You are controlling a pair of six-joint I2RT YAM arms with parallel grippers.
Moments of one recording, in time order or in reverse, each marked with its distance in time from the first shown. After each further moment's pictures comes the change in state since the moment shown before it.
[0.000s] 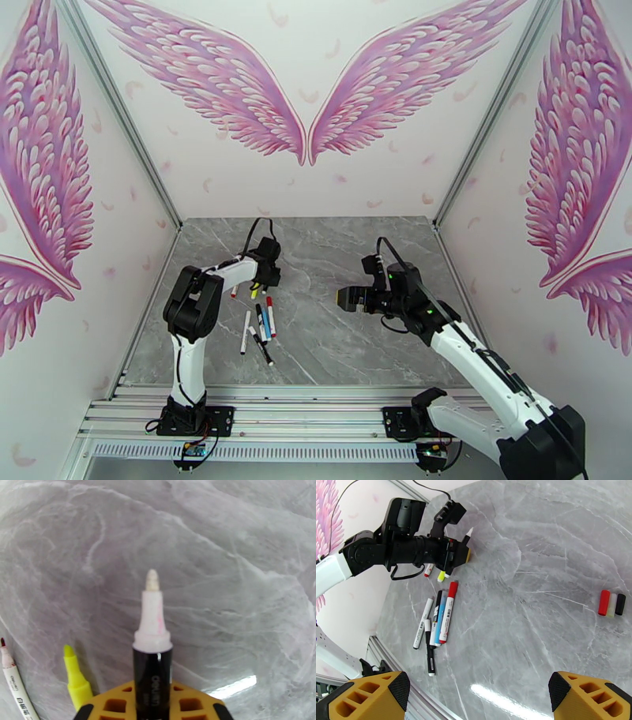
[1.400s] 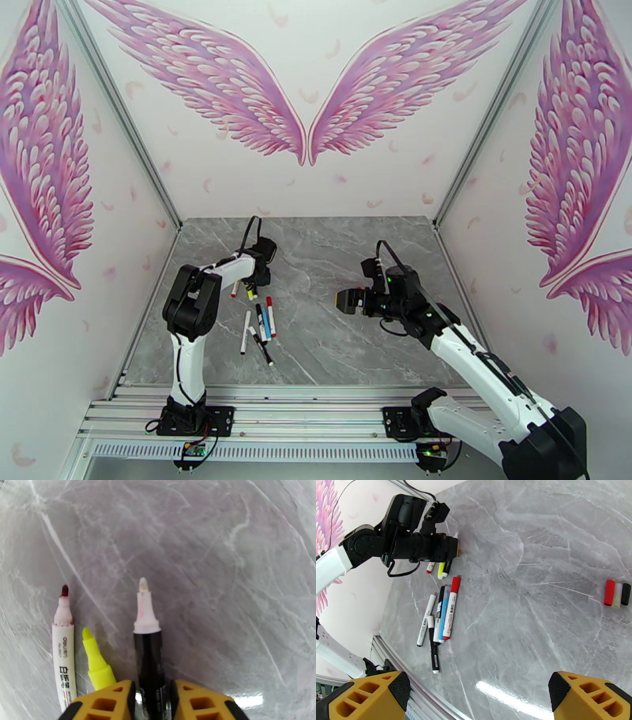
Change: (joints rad) left arm 0.016 0.013 0.041 -0.160 -0.229 -0.219; right arm 0.019 -0.017 -0.018 0.003 0.006 0.044
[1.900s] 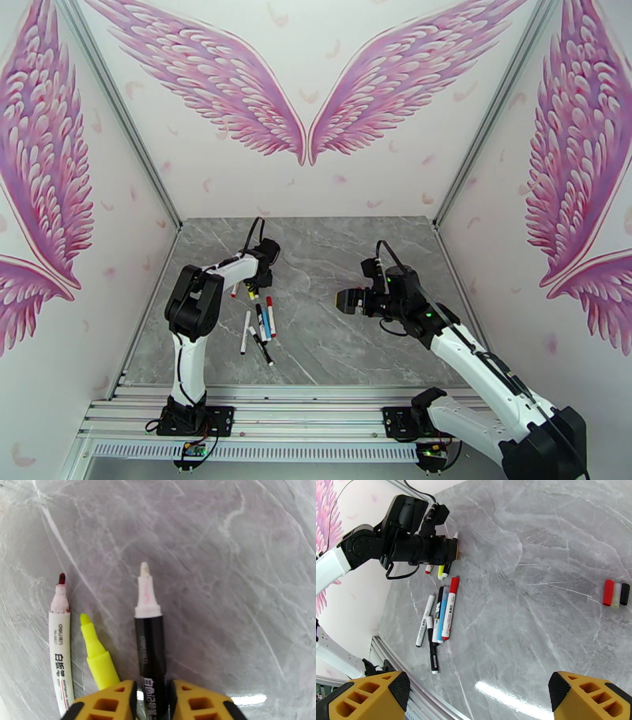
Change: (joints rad) left arm -0.023 0.002 0.006 -0.043 -0.019 -0.013; right arm 0.005 0.004 0.000 0.000 0.001 0.000
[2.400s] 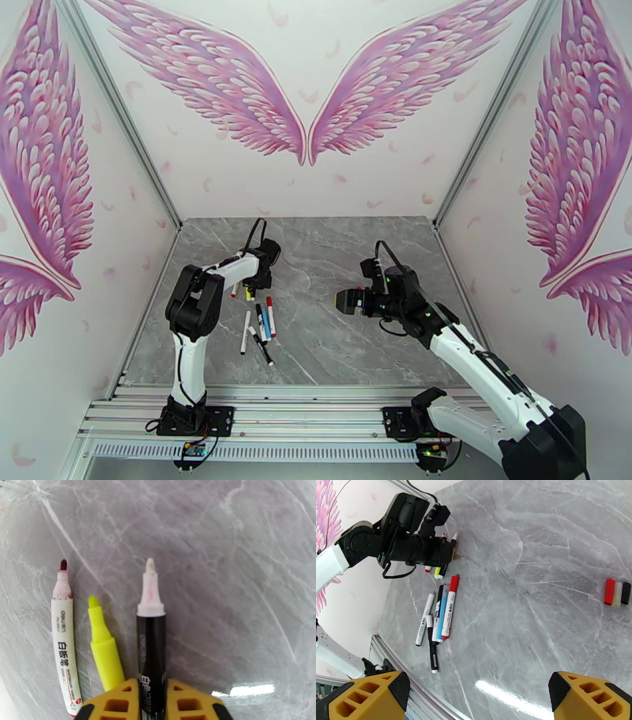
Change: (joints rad) left arm 0.001 0.005 0.021 -0.077 -0.019 0.027; right arm 0.005 0.003 0.000 0.000 0.000 0.000
